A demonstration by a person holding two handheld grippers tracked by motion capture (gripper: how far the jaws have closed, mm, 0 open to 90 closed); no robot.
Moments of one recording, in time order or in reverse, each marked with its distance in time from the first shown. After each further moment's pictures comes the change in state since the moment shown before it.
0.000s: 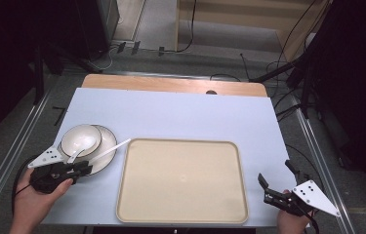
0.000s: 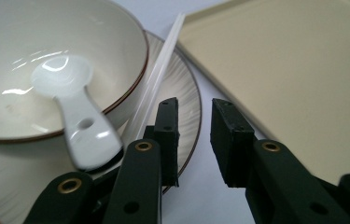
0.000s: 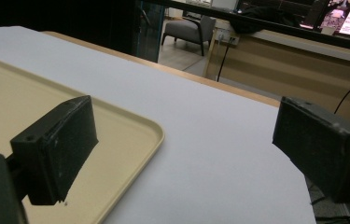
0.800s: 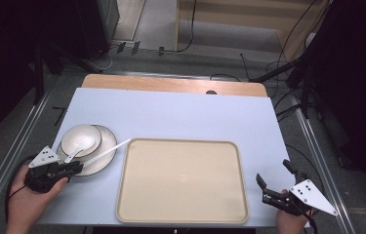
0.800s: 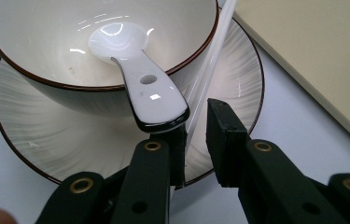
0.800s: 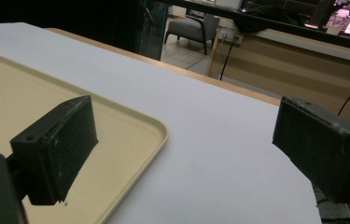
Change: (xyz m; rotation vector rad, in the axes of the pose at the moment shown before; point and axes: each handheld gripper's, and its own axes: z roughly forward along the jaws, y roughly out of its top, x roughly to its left) left arm 0.012 -0.009 0.002 0.053 0.134 -0.010; right arm 0.003 -0.001 0.003 0.008 0.011 -0.009
